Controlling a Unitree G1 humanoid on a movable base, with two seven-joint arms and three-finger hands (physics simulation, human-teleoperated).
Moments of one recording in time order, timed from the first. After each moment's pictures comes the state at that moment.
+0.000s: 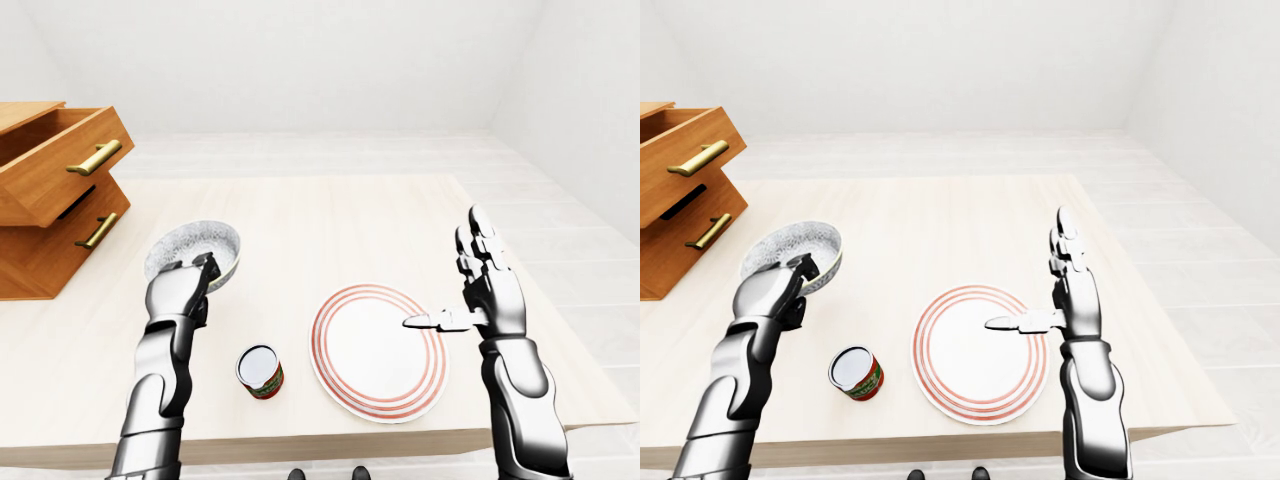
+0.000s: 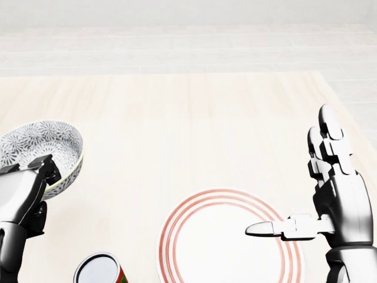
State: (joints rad) left arm -0.15 0.28 0.15 0.04 1.18 0.09 -0.15; right arm 0.06 -0.06 -0.18 -0.42 -0.01 0.09 0.15
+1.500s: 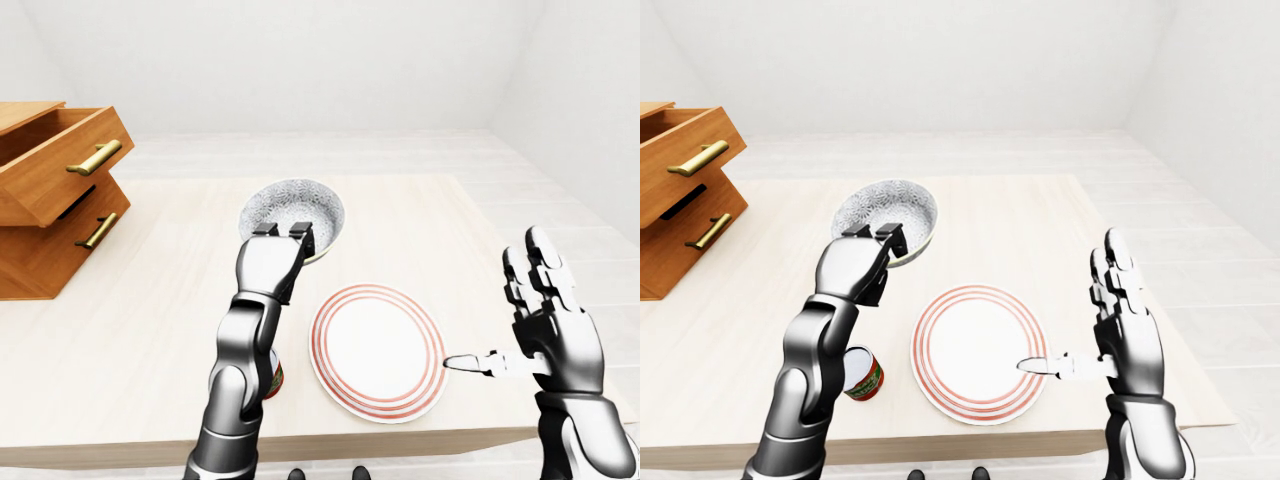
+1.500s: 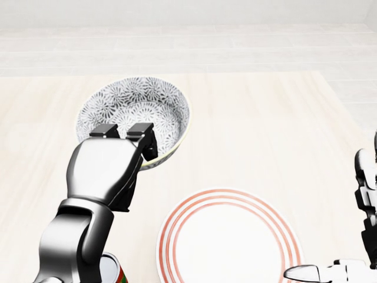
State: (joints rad) left arm -0.23 -0.03 -0.14 -0.31 1.41 0.09 -0.38; right arm 0.29 0.03 -0.38 -0.68 0.06 0.09 0.33
